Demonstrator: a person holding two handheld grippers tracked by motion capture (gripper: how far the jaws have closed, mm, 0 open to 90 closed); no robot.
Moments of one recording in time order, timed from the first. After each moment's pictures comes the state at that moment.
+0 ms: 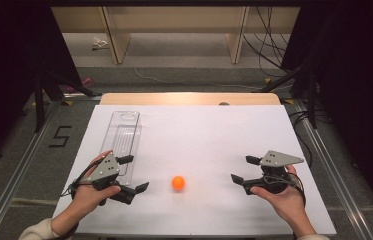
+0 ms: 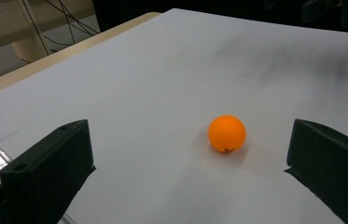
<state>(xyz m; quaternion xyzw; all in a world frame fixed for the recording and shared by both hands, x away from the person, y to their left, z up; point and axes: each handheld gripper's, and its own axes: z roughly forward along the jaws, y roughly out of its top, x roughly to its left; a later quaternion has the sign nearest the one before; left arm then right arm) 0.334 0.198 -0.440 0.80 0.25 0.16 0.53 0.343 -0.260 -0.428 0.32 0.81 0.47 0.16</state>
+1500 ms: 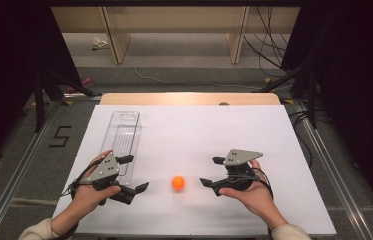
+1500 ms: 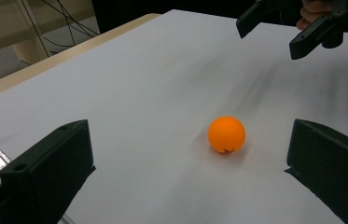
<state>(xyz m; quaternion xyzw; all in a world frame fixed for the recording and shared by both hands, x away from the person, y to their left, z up) 0.334 0.198 -0.439 0.80 0.24 0.16 0.53 0.360 -0.180 -0.438 0.25 0.84 0.47 0.10</state>
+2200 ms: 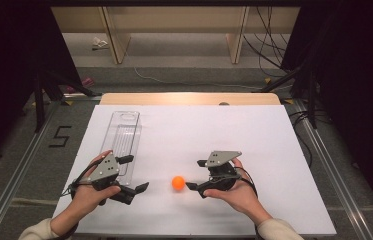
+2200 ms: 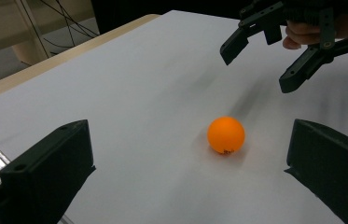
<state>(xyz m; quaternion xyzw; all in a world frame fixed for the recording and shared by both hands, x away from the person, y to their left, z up) 0.334 0.198 -0.439 0.80 0.24 0.16 0.53 0.368 -0.141 -0.450 0.22 0.86 0.46 0.07</state>
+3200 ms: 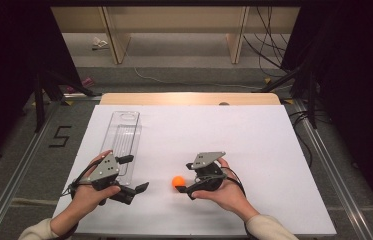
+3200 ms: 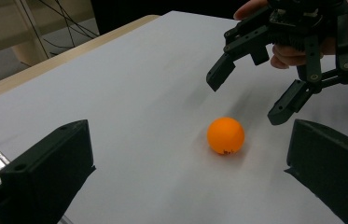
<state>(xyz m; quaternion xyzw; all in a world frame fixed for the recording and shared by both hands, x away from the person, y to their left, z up) 0.334 0.198 -0.438 0.80 0.24 0.16 0.53 0.375 -0.111 -0.464 0.20 0.87 0.44 0.05</state>
